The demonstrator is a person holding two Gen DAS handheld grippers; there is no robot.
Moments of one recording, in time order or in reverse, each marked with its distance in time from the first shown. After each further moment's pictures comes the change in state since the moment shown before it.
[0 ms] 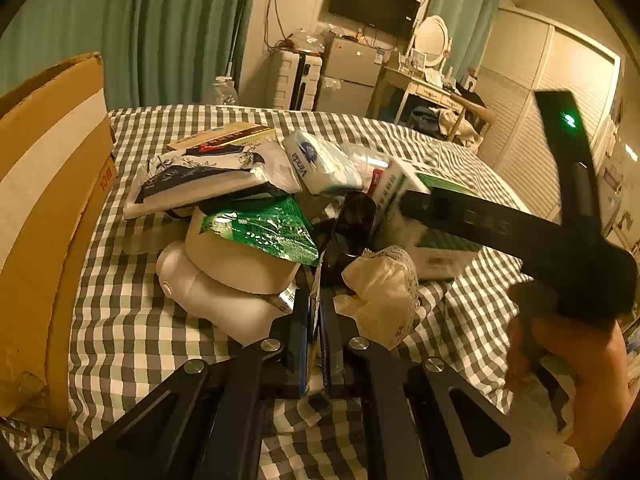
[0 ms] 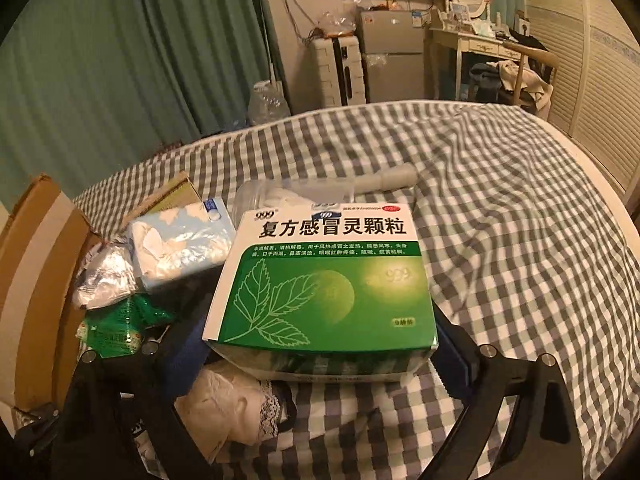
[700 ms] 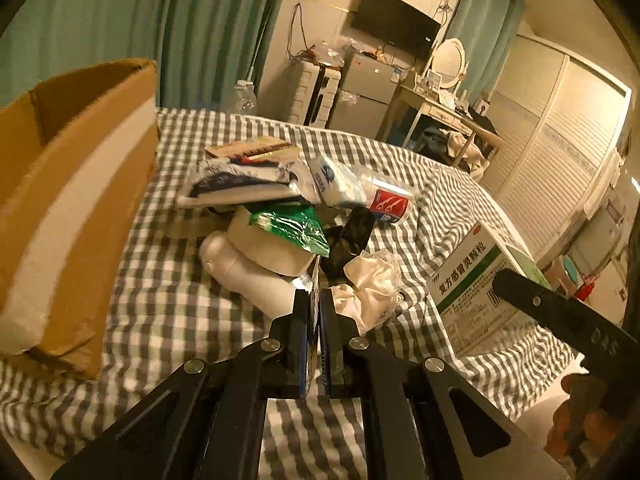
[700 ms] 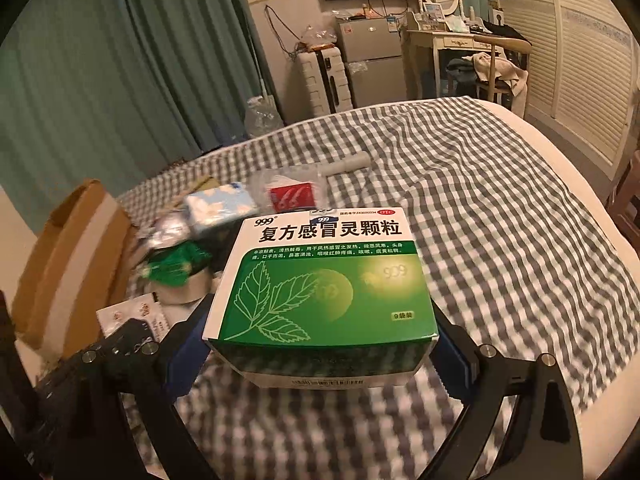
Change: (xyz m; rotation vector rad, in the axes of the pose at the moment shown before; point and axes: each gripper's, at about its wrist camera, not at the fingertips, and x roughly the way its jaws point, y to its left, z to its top) left arm -0.050 0.027 0.008 -0.084 -0.036 0.005; right arm -0.111 -0.010 -0.033 0.080 -0.022 0.031
